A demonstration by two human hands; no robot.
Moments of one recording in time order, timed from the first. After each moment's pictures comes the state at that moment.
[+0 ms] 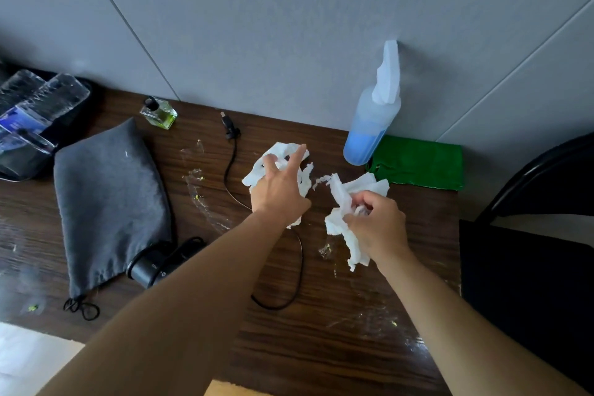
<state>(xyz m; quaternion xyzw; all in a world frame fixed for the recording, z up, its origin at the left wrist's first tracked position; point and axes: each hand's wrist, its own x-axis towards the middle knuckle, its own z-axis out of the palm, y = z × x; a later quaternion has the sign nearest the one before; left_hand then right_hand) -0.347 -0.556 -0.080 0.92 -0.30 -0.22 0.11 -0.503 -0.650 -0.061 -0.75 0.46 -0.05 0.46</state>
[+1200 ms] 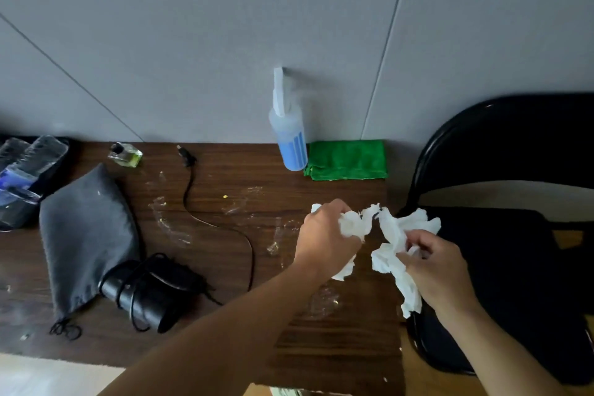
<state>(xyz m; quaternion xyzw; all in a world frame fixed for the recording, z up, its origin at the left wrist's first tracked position) -0.543 -0.620 -0.015 0.83 -0.33 -0.32 0.31 -0.709 -0.700 -0.016 -0.63 0.54 -0.12 0.54</state>
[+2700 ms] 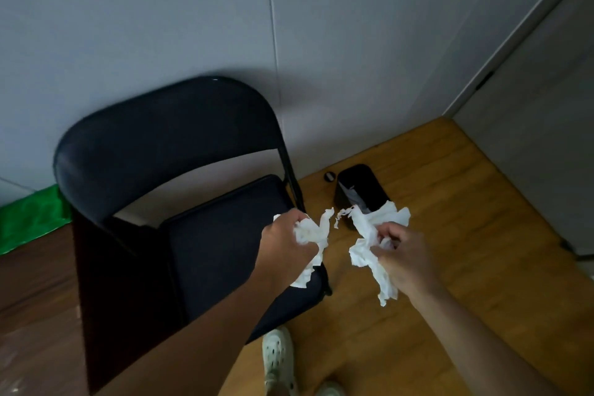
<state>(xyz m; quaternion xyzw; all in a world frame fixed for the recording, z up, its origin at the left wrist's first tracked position) -0.998 -0.882 -0.024 0.74 -0.46 -0.42 0.25 -1.205 -0.910 -0.035 -0.52 0.68 -0.21 0.47</state>
